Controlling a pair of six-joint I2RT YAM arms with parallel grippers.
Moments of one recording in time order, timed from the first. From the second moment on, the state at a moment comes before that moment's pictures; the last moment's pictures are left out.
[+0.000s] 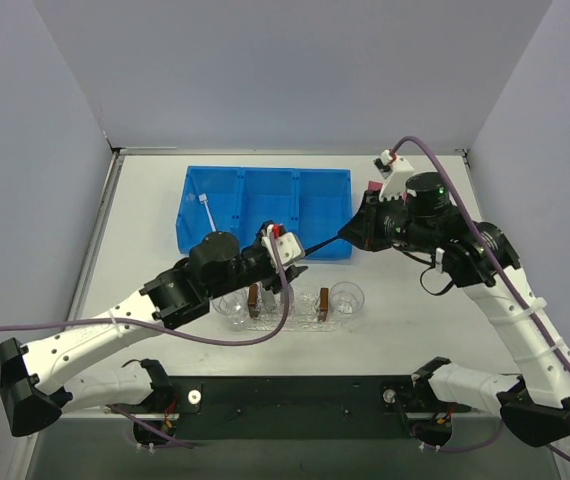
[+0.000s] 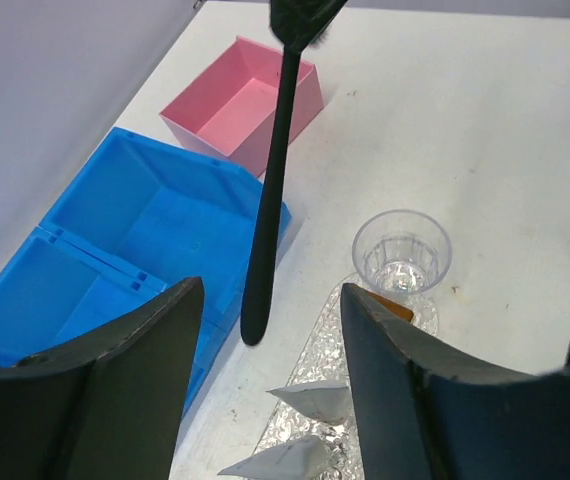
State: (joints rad) left arm -0.99 1.08 0.98 -0.08 0.05 0.26; right arm 0.56 1.13 1.43 -0.84 -0.22 0.39
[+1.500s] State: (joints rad) left arm -0.45 1.06 0.97 -0.10 0.06 -0.15; right arm 0.90 1.27 1.43 -1.01 0.19 0.38
